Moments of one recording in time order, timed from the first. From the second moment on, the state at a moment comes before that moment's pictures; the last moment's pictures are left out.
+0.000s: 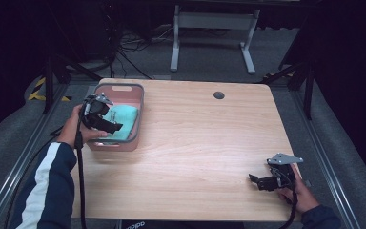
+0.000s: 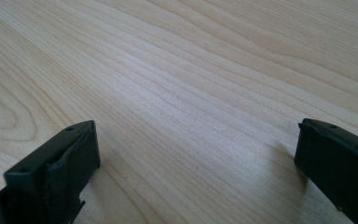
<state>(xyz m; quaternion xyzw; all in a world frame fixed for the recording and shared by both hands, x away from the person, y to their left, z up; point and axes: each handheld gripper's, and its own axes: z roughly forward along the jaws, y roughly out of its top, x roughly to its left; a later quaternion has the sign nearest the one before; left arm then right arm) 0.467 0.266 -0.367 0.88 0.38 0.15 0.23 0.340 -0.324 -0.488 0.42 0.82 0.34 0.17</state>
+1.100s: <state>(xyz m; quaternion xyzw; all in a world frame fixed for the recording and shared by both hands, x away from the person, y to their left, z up) 0.536 0.255 -0.435 0.89 0.45 0.03 0.06 0.340 -0.324 -0.488 0.42 0.82 0.34 0.17</state>
